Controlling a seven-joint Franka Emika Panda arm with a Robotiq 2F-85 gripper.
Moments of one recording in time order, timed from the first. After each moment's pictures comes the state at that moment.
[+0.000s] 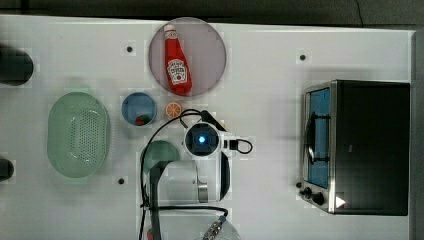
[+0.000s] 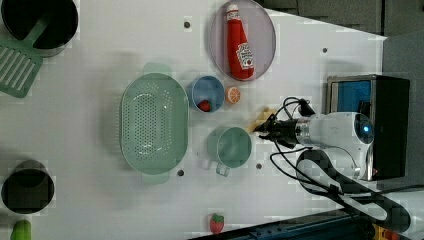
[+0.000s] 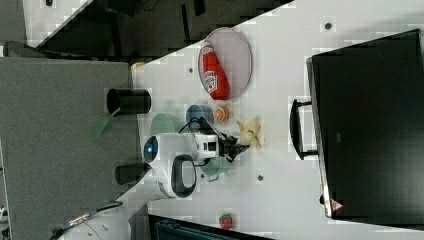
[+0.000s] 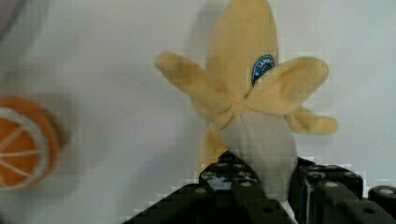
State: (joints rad) arm 0.01 0.34 0.06 -2.46 -0.03 1.16 0.10
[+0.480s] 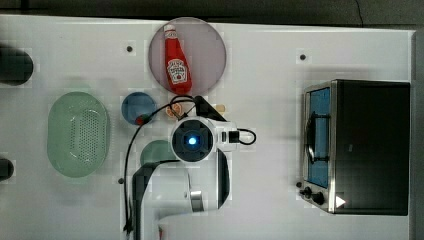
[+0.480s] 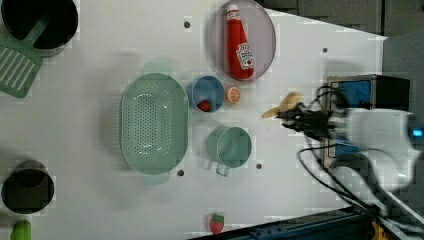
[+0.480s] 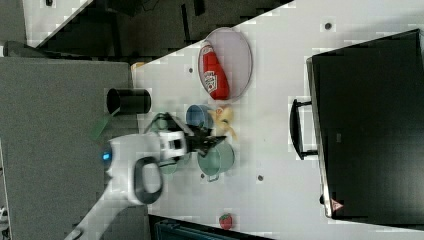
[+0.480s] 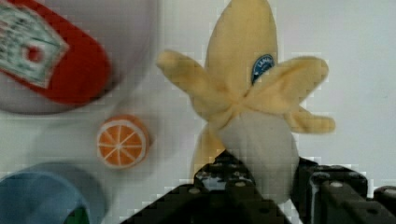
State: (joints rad) arm 0.03 0.05 0.06 -2.44 -0.05 0.95 0.10
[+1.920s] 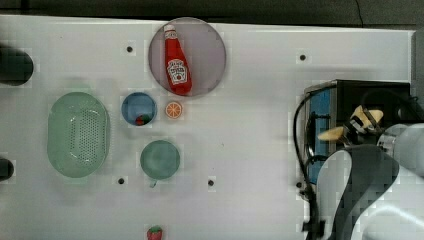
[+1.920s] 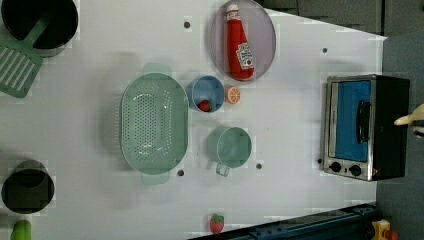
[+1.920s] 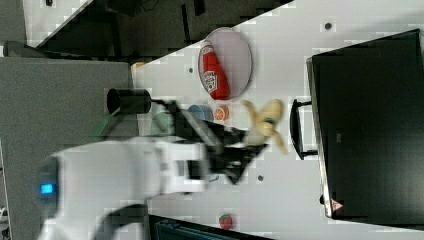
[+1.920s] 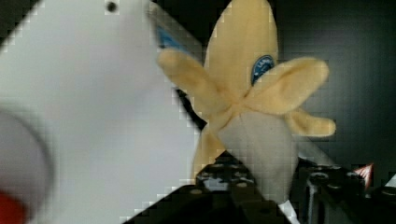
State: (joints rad) arm -0.03 -0.04 -0.51 -1.99 -0.05 0.42 -0.44
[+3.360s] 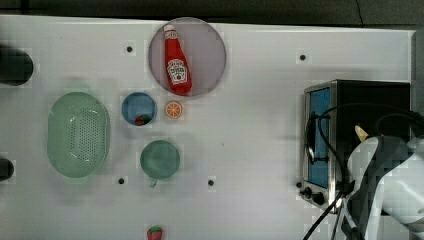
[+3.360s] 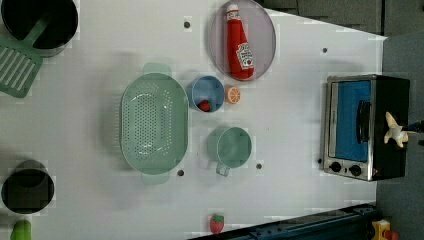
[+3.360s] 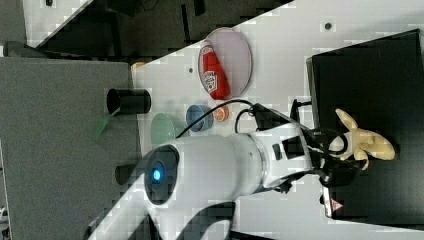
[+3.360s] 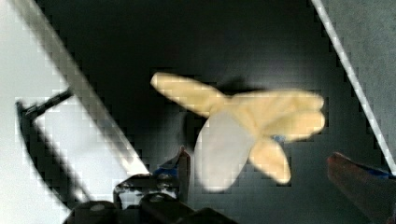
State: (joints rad) arm -0.04 0.18 -0.68 -1.96 -0.05 0.56 -0.93
